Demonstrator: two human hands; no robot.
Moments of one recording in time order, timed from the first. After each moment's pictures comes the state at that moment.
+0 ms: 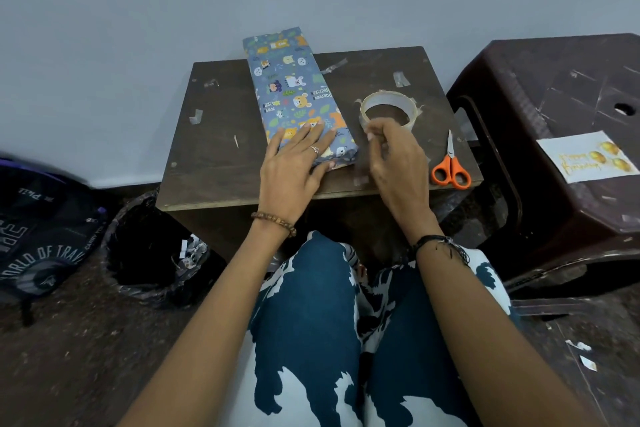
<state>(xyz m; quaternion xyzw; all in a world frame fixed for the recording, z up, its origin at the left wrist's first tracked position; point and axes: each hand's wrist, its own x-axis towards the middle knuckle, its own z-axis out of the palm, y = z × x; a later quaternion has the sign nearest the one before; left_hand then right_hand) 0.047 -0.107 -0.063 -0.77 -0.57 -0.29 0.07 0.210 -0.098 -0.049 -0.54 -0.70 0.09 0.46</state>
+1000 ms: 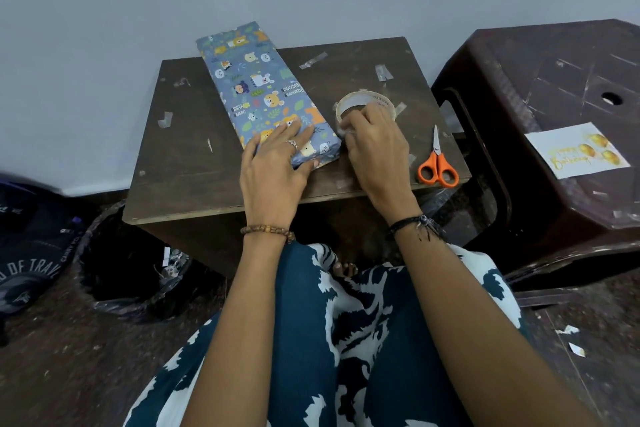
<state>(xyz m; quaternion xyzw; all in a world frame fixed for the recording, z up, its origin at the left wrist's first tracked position) 0.066 -0.108 -0.046 -0.67 -0.66 -0.33 -0.07 0.207 -0.065 -0.053 -0.56 -0.74 -0.09 0.36</state>
